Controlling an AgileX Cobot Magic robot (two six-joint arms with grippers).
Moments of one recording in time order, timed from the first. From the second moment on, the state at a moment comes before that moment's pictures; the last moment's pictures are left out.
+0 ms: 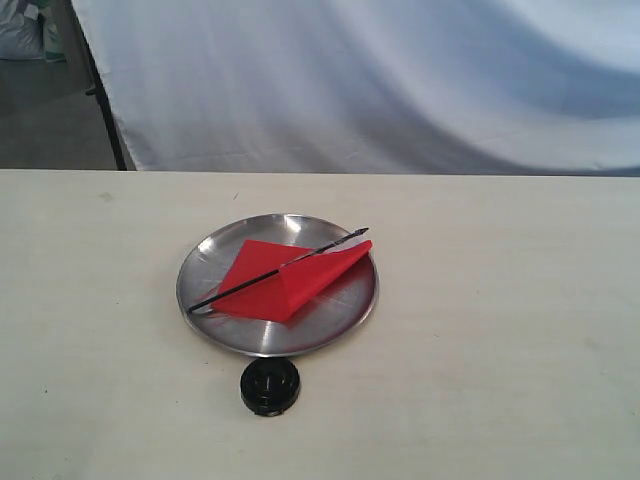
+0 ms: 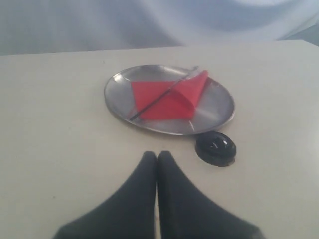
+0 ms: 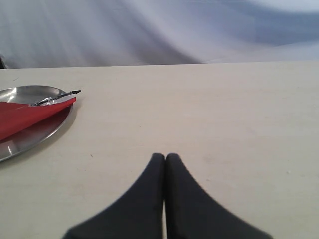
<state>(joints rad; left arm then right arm) -0.25 0.00 0.00 -0.23 0.35 0.11 0.16 0.01 0.00 0.03 0.33 0.03</state>
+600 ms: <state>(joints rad) 0.07 0.00 0.00 -0.22 0.35 0.11 0.16 0.01 0.00 0.03 0.33 0.03</state>
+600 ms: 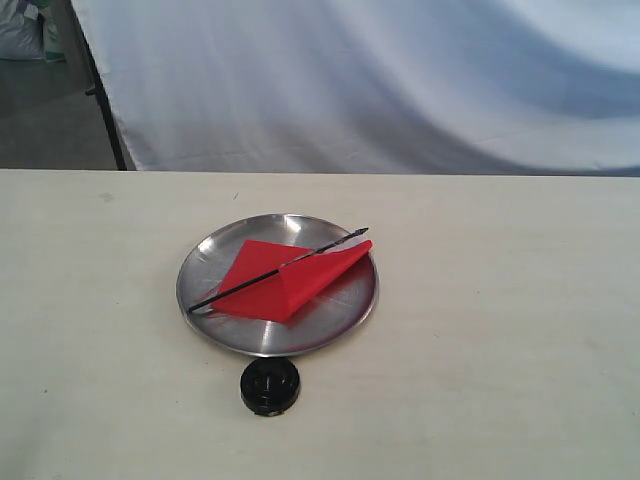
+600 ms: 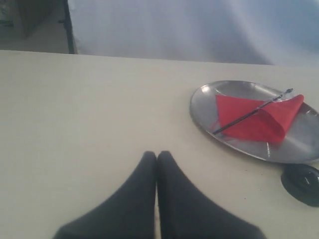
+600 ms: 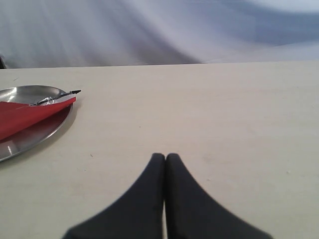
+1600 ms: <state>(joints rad) 0.08 0.00 0.00 -0.22 0.35 0.06 0.16 0.01 0.00 0.03 0.33 0.03</state>
